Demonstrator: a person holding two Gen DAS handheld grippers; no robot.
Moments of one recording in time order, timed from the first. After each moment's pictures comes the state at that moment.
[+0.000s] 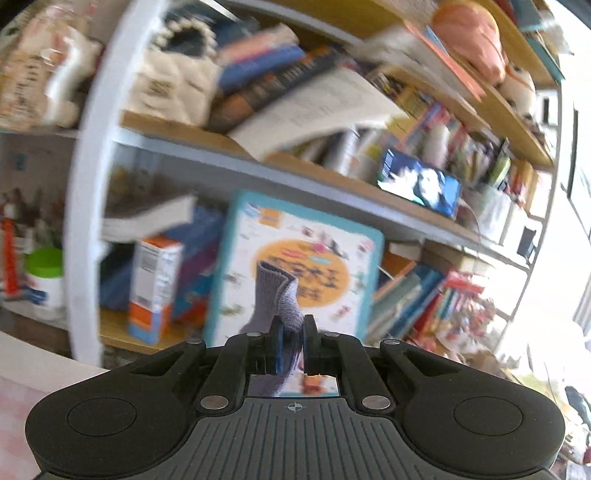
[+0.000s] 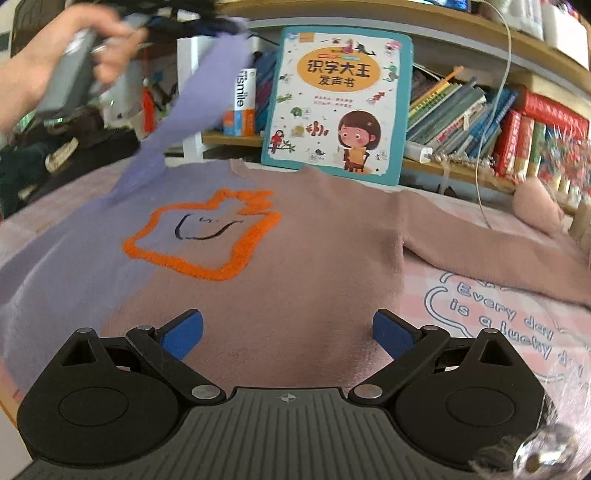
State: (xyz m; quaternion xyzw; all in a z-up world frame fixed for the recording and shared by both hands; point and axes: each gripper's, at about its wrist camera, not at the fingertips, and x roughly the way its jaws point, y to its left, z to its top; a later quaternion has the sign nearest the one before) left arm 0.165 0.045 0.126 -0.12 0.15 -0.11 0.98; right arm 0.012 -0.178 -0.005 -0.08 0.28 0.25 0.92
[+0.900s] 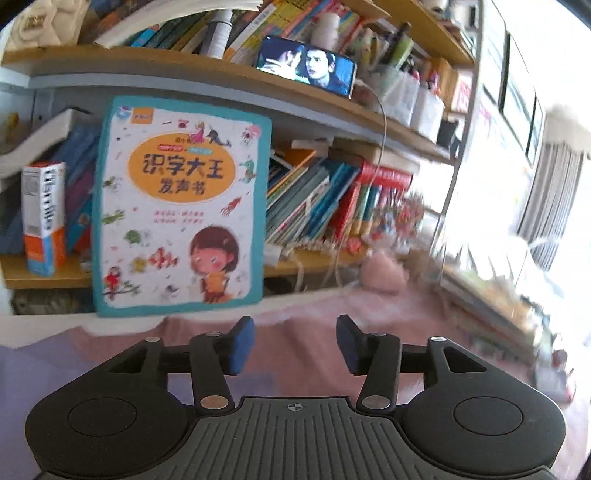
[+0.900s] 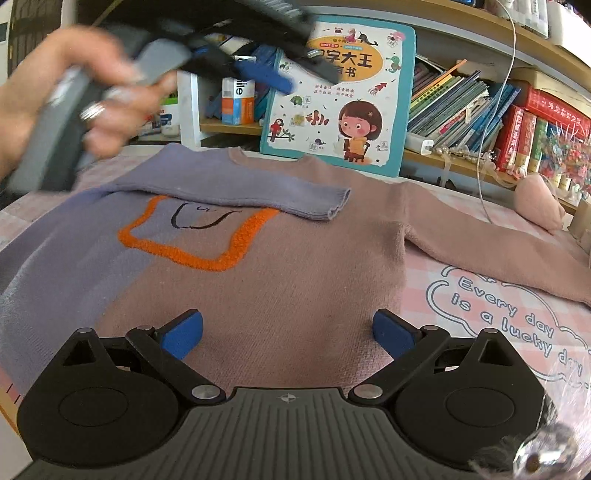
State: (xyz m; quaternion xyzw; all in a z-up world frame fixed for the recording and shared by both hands) left arm 0.127 -0.019 0.061 -0.03 0.23 -0.22 0.95; right arm 0.017 -0.176 -0.008 -0.09 0.30 0.24 0.92
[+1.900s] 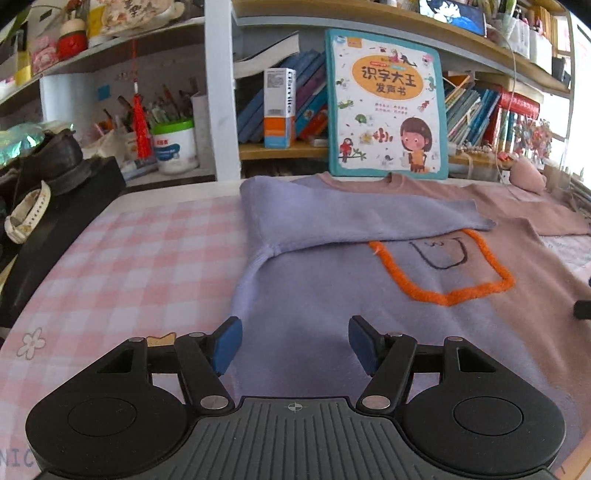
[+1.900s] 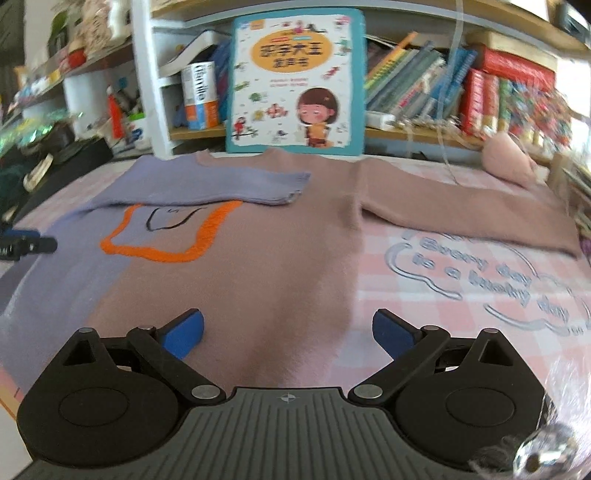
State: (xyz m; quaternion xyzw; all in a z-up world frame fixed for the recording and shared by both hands) left arm -0.012 0.128 -0.015 0.01 0.30 0.01 0.95; right arm 0.009 -0.214 -0.012 -0.01 0.31 0.20 0.93
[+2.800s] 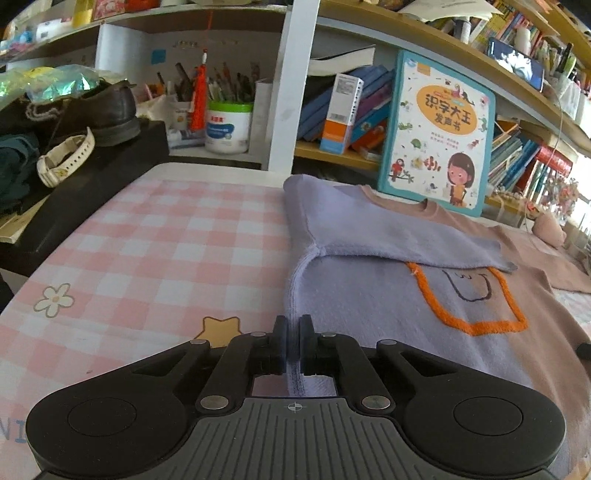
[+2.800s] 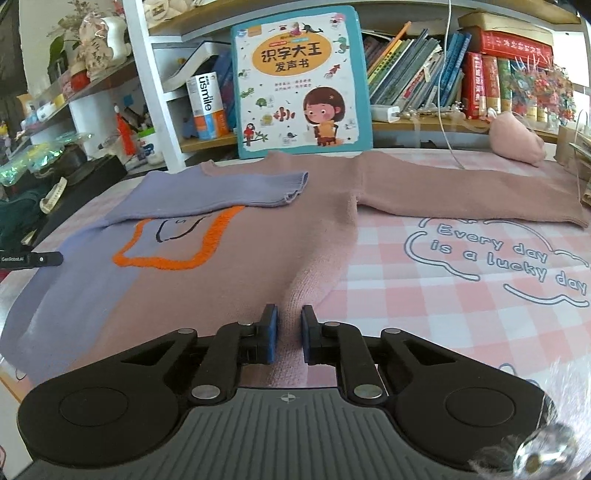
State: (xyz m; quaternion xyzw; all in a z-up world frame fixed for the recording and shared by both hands) left arm -0.019 0.179 -0.012 -0.09 0.30 0.03 0.95; right arm 0.005 -0.210 -0.014 0.03 0.32 0.23 0.92
